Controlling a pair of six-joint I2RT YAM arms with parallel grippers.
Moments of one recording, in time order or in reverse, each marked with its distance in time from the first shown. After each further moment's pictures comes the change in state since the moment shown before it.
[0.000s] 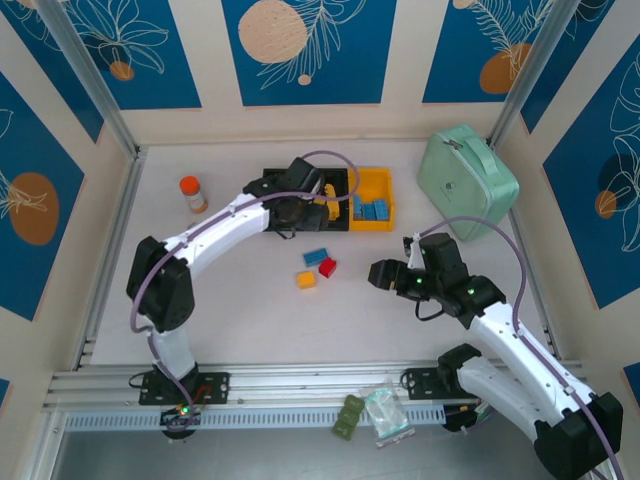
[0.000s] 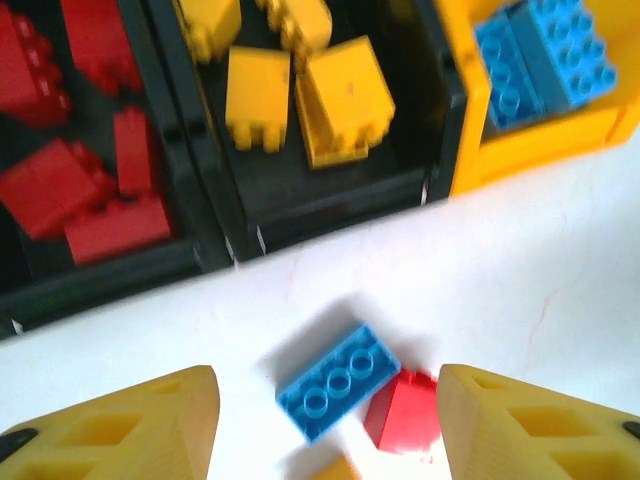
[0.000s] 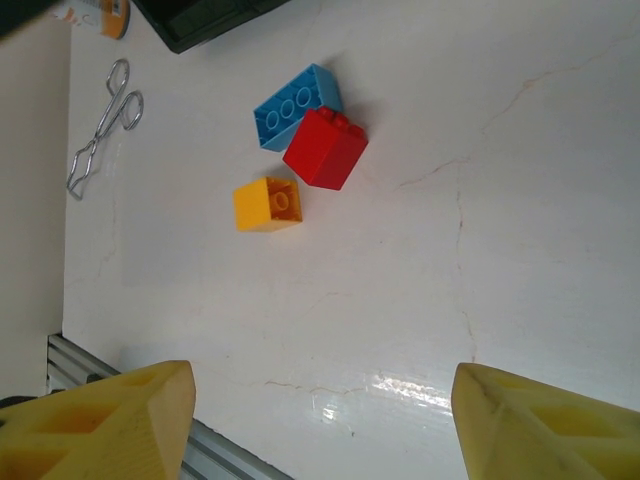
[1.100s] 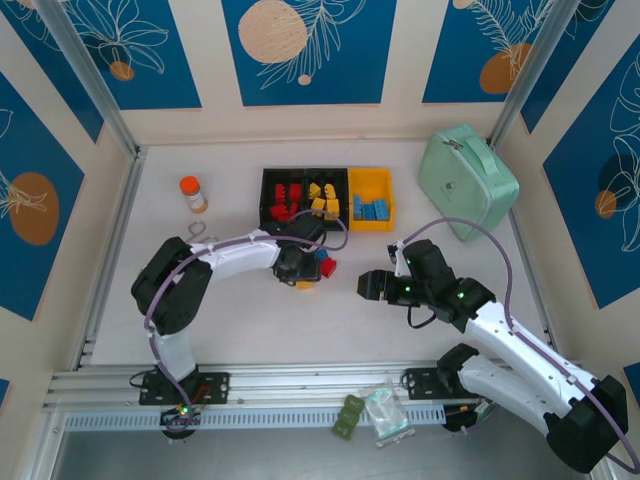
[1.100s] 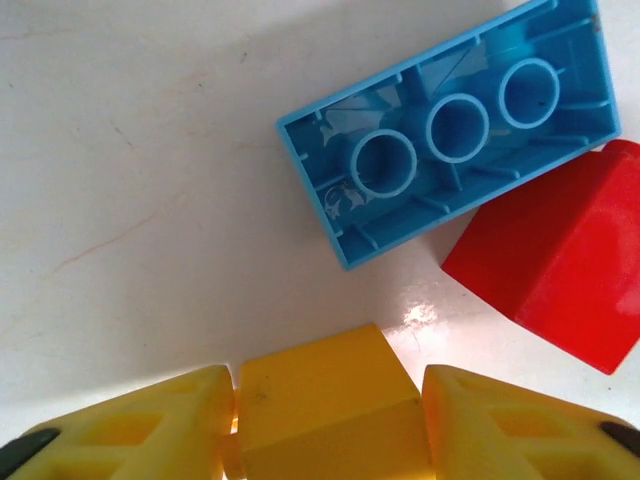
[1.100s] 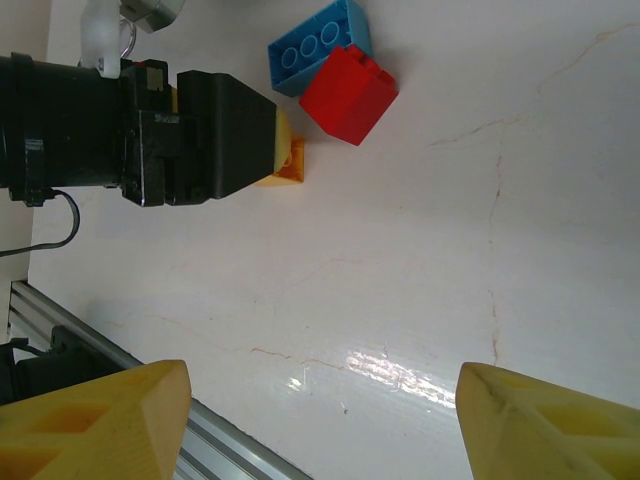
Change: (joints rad) left arm -0.095 0.024 -0.362 0.120 0.064 -0.318; right arm 0.144 0.029 -0.026 0.035 0.070 -0.007
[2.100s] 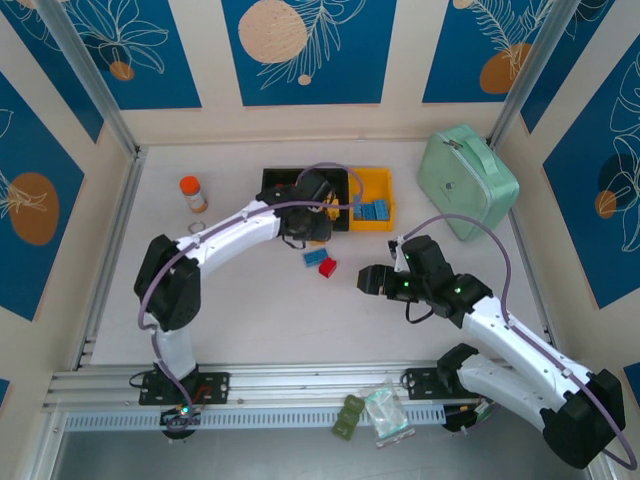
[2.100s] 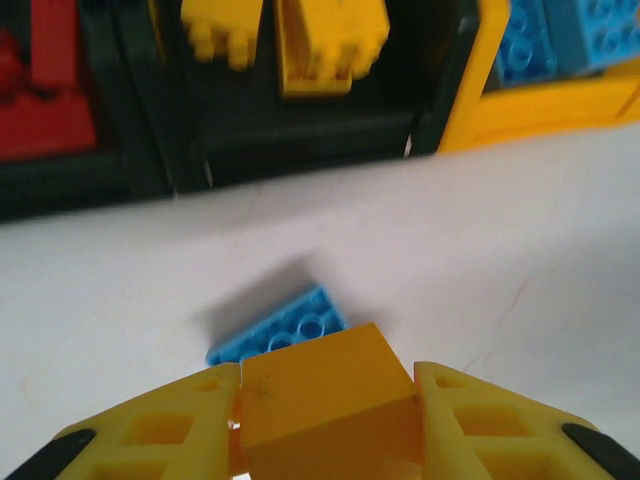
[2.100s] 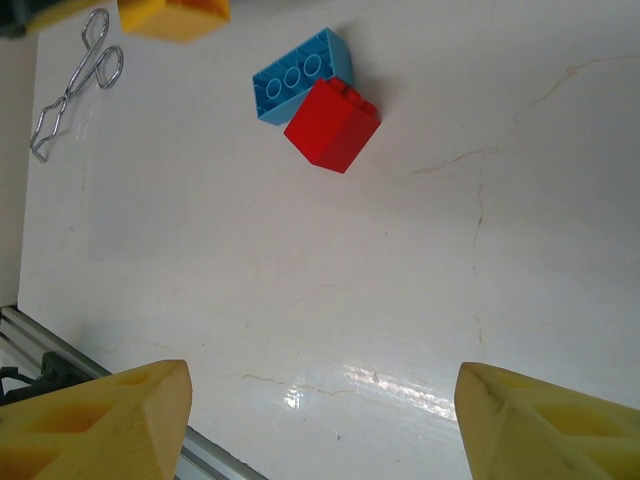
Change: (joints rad) left arm 0.048 0.051 0.407 -0.136 -0.068 0.144; right arm -0.026 0.044 0.021 0.023 0.022 0.000
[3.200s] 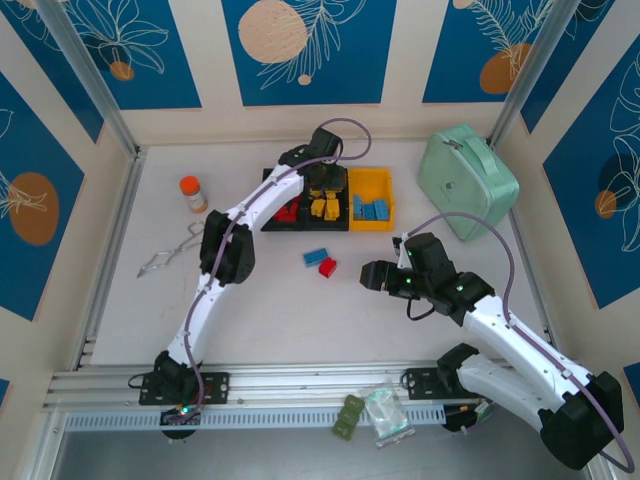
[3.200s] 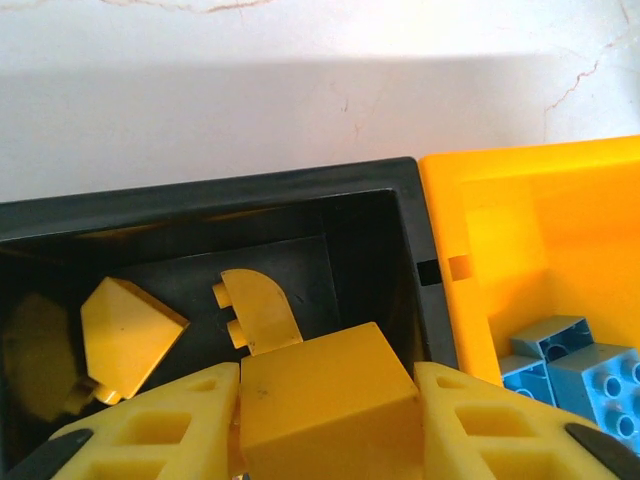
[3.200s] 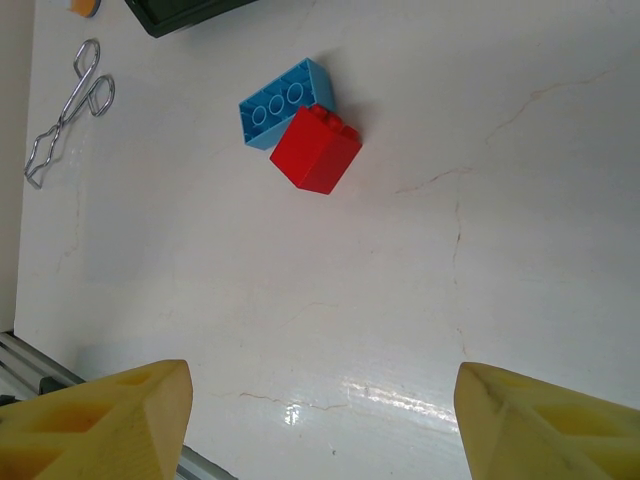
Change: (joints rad) left arm 0.146 0.619 0.799 -0.012 0.048 0.110; right arm -0.027 -0.002 0.013 -0.013 0.019 0.009
